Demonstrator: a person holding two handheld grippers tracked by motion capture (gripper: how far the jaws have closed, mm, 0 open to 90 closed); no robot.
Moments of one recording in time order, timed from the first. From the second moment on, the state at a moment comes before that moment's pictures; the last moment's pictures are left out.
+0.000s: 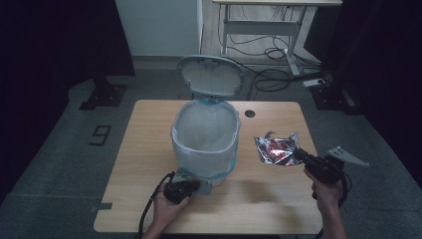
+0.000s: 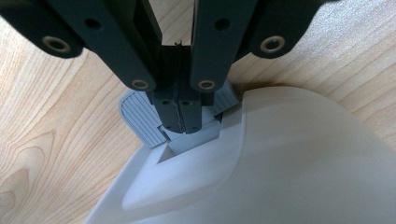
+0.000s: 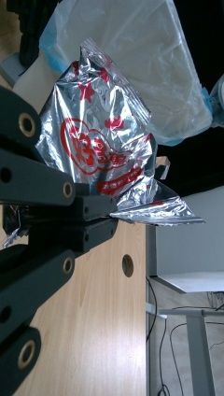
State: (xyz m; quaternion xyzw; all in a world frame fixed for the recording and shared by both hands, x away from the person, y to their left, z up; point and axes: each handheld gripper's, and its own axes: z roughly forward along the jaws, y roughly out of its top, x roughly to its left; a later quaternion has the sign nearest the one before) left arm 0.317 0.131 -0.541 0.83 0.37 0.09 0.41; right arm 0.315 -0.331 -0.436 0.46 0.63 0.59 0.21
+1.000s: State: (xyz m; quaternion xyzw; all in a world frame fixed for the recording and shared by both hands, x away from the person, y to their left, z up) left arm 0.317 0.132 -0.541 0.83 0.37 0.09 0.41; right arm 0.302 -0.314 -0.405 0.42 0.63 0.62 0.22
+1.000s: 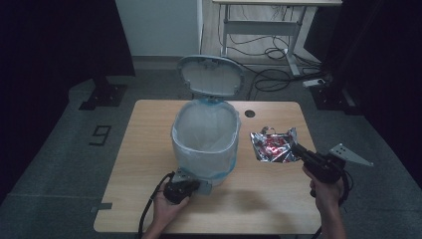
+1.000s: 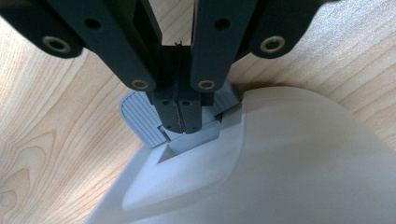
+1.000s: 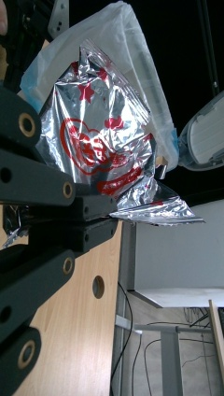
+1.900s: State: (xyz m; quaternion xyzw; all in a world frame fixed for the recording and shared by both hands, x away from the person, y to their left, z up) left arm 0.318 0.133 -0.541 0.83 0.37 0.08 0.41; right arm 0.312 -0.288 -0.366 0.39 0.62 0.64 0.22
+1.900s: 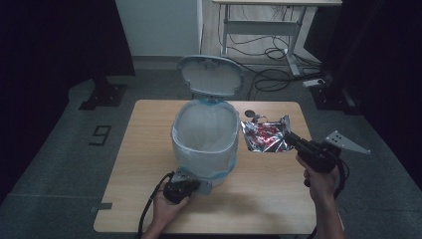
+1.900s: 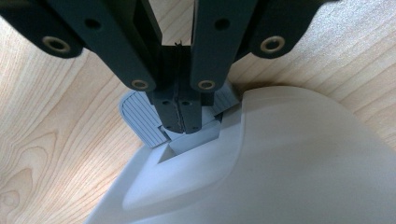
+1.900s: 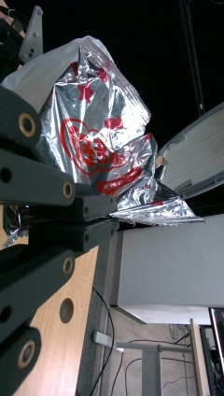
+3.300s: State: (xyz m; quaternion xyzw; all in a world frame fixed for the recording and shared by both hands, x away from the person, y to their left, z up) left arm 0.316 0.132 -0.541 0.83 0.37 0.09 0.41; right arm 0.344 -0.245 -0.352 0.38 0.65 0.63 0.20
